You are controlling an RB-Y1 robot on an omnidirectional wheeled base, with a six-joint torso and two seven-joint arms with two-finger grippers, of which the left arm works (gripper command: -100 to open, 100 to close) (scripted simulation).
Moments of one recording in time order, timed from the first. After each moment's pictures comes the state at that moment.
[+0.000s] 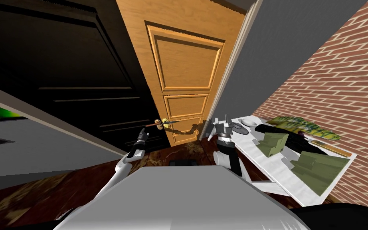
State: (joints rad) arm 0.08 0.42 0.15 -1.13 0.27 -0.40 0.24
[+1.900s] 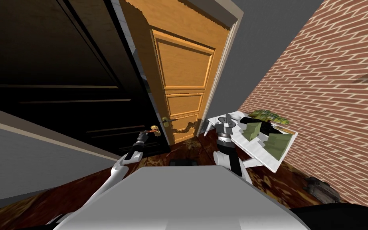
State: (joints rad) arm 0.12 0.49 0.08 -1.16 0.27 -0.43 0.32
